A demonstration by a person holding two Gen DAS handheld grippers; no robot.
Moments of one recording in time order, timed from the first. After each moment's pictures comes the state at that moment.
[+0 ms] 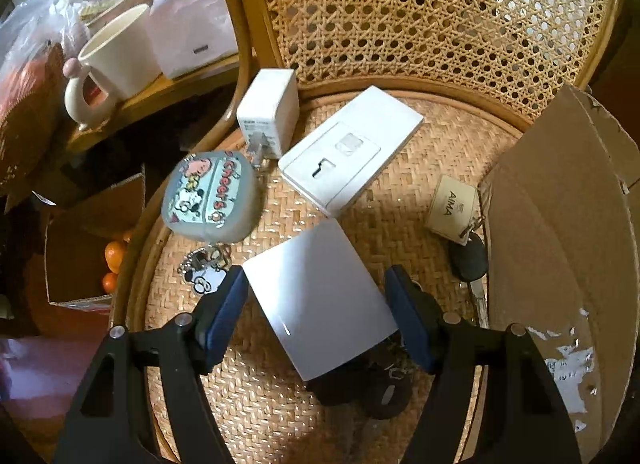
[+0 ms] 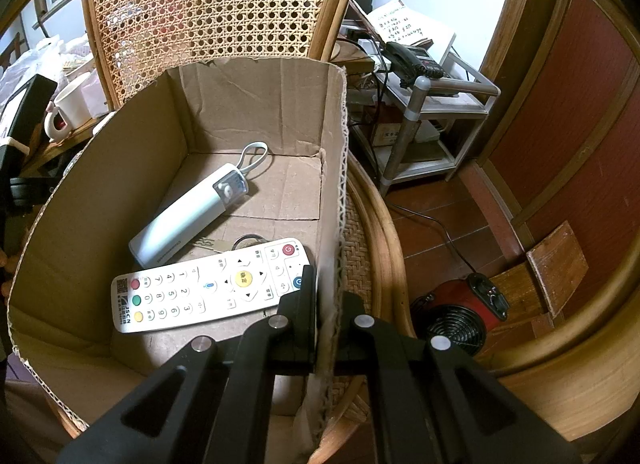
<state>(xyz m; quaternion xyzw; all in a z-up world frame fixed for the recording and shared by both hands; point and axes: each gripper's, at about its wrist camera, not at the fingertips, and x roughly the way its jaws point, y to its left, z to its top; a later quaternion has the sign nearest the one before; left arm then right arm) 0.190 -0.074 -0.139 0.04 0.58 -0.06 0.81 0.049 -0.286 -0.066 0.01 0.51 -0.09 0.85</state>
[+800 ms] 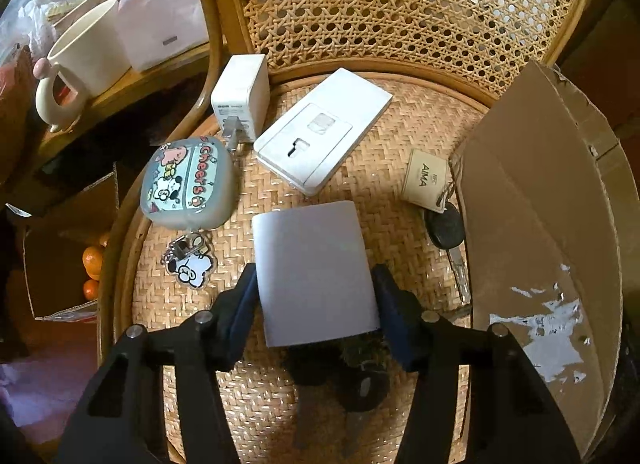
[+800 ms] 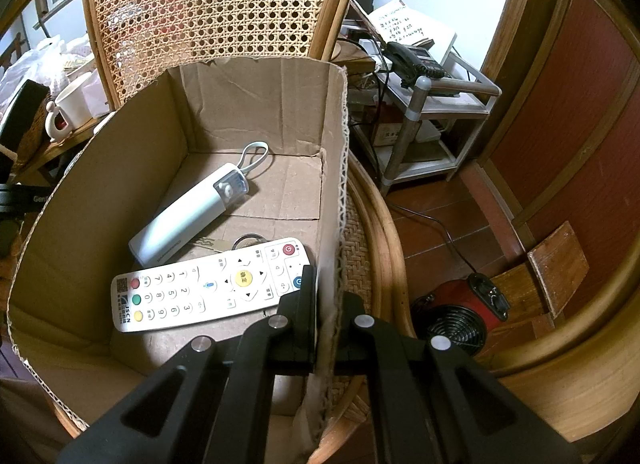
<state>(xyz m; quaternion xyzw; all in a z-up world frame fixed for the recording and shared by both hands) 0.191 -0.061 -0.135 0.03 0.60 -0.12 0.79 0.049 -0.285 -0.068 0.01 0.51 -0.09 0.85</state>
